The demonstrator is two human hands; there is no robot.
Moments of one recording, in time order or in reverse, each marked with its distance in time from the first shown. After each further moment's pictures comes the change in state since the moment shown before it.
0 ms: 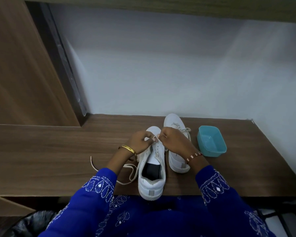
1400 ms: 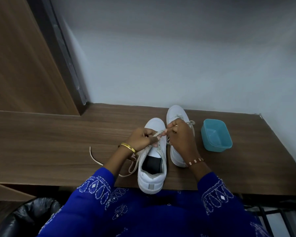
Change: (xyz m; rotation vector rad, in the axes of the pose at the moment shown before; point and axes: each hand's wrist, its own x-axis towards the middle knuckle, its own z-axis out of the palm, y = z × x) left_hand -0.003 -0.016 0.019 -0.411 -0.028 -0.133; right_hand -0.003 0.016 0.027 0.488 0.354 0.065
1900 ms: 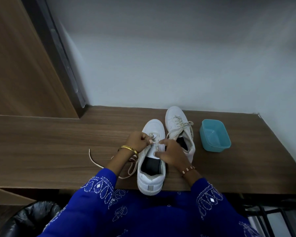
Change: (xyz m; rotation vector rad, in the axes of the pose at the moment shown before) left_hand 0.013 -0.019 -0.001 0.323 0.110 -0.081; right_hand -0.010 0.037 0.019 -0.285 -0.316 0.155
